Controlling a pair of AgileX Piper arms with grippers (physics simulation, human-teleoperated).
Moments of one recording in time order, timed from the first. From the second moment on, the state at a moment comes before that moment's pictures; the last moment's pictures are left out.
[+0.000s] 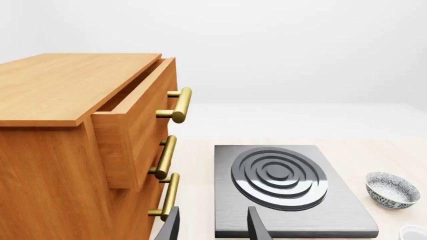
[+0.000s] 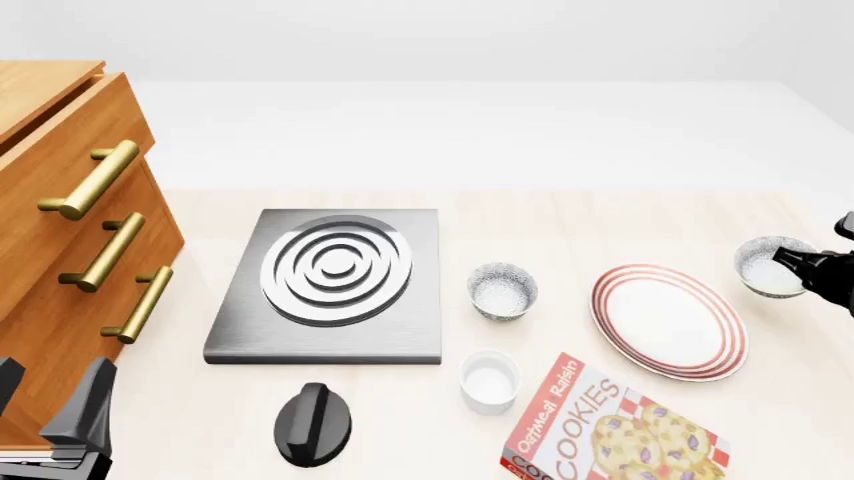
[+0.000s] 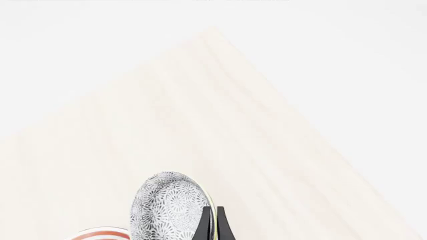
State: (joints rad) left arm 0.00 0.00 0.00 0.00 0.00; right arm -0.52 1.83 -0.93 -0.23 0.12
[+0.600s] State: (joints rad) left arm 0.00 0.00 0.00 0.00 0.00; right arm -0.47 1.68 -0.85 -0.19 0.15
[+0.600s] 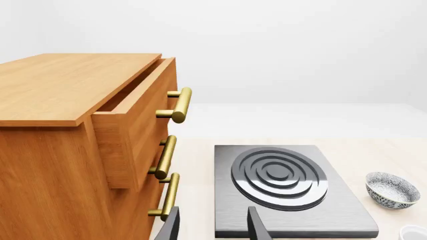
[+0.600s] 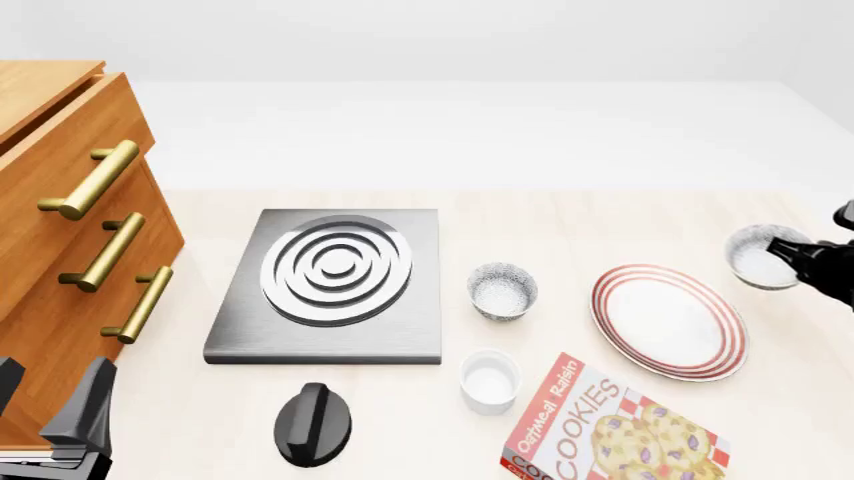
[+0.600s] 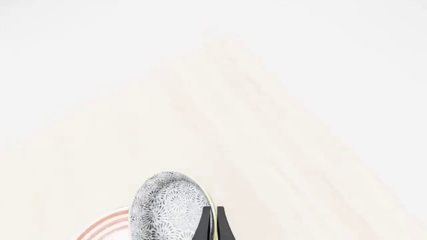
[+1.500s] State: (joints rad) left arm 0.00 0.00 0.00 0.00 0.00; right arm -0.36 1.51 -0.72 -0.17 0.17
